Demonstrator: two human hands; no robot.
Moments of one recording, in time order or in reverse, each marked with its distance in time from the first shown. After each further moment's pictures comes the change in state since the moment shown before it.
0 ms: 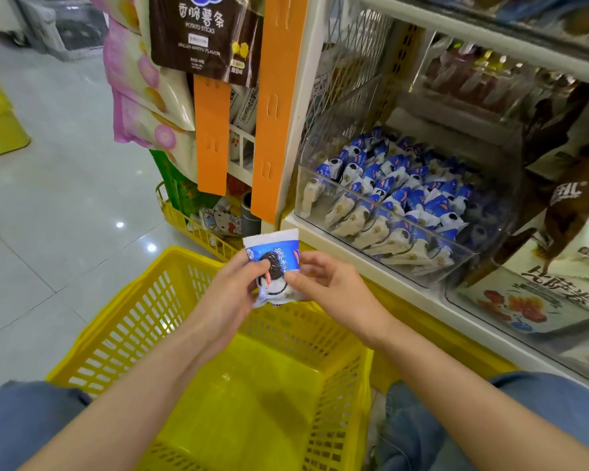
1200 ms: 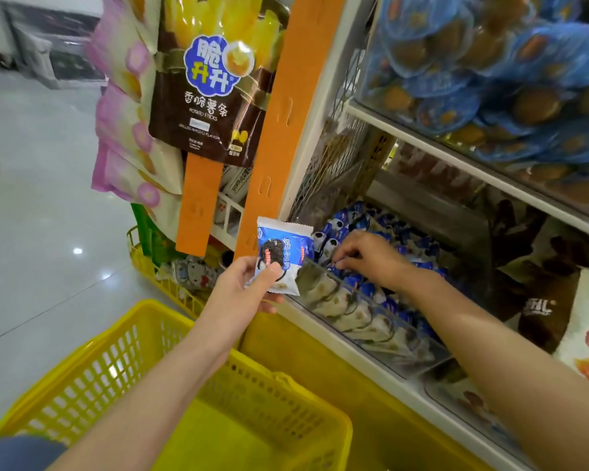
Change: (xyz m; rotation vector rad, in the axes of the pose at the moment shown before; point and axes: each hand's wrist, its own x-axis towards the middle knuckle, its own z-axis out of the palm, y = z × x) left_hand 0.061 0.049 0.027 0.117 0.042 0.203; right_hand 0.128 -0.050 -0.133 -1.048 -0.011 -0.188
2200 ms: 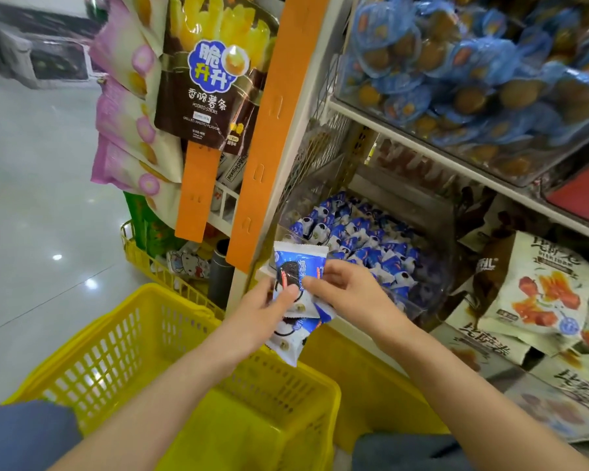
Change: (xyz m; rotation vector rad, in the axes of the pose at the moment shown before) left_hand -0.064 0.004 0.011 0.274 -0.265 -0.133; right_hand -0.116 -0.097 0.025 0.741 0.140 0.205
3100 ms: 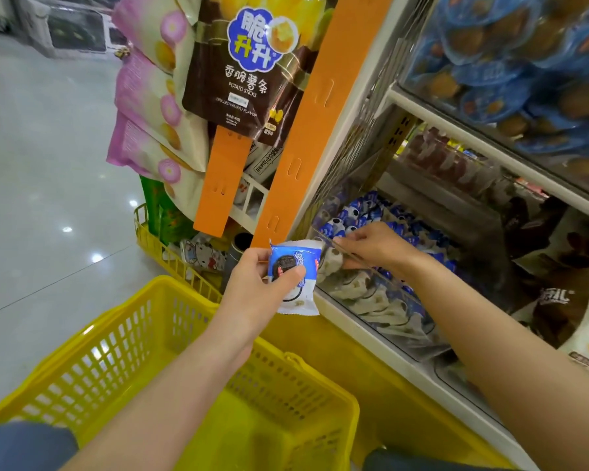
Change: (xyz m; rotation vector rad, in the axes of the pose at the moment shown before) left_hand 0.033 -0.002 -0.033 -0.222 0.346 0.027; right_hand 0.124 0.011 -0.022 -0.243 -0.025 0.308
